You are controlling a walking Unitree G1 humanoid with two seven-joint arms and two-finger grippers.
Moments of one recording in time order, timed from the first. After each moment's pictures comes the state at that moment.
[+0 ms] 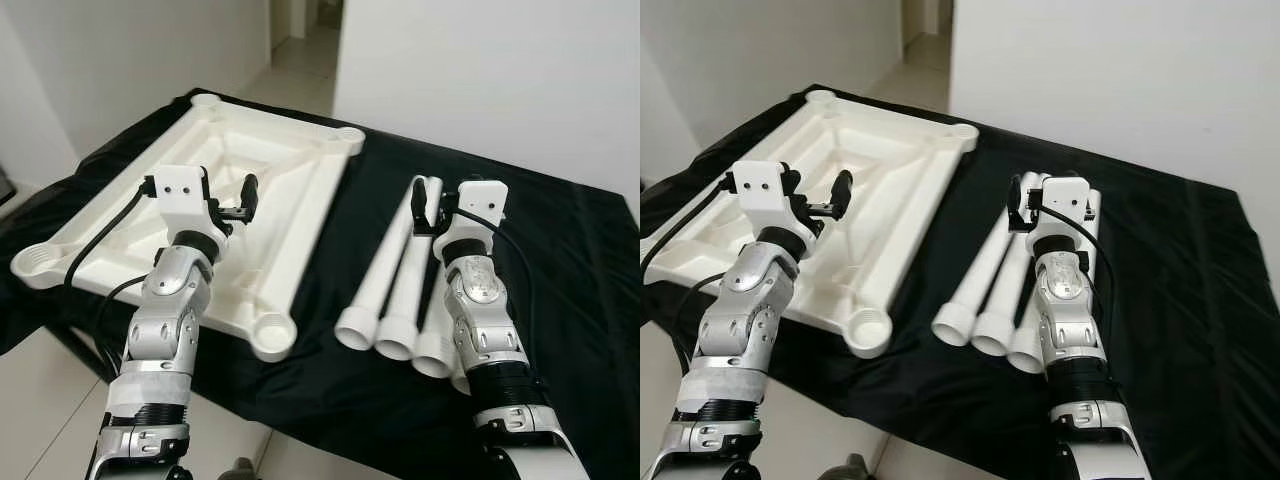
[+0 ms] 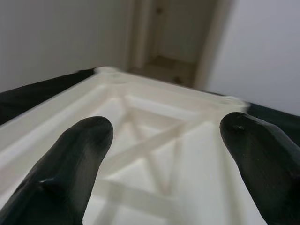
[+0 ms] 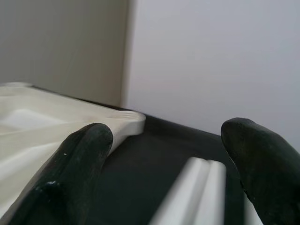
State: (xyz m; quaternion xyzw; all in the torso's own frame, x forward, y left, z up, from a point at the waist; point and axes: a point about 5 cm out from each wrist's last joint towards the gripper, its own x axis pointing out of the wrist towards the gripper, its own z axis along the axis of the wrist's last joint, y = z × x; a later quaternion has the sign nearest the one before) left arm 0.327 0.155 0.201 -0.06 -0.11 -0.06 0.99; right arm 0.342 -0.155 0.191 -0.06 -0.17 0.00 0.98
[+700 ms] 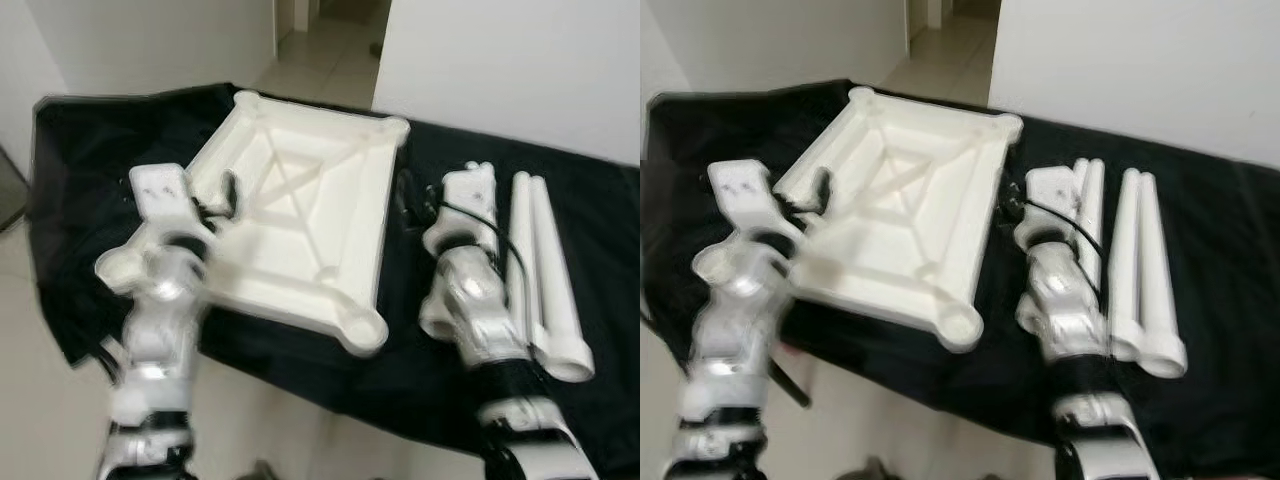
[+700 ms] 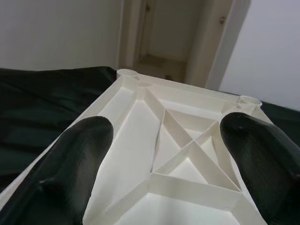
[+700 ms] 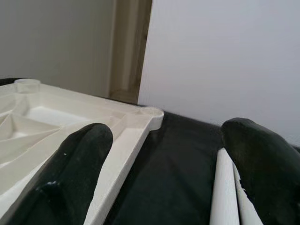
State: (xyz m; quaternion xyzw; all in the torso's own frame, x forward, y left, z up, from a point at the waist) left arm 0.326 0.145 0.206 -0.06 -0.11 -0.07 0.99; right arm 0.343 -0.166 0.189 -0.07 -0.17 -0.01 0.98
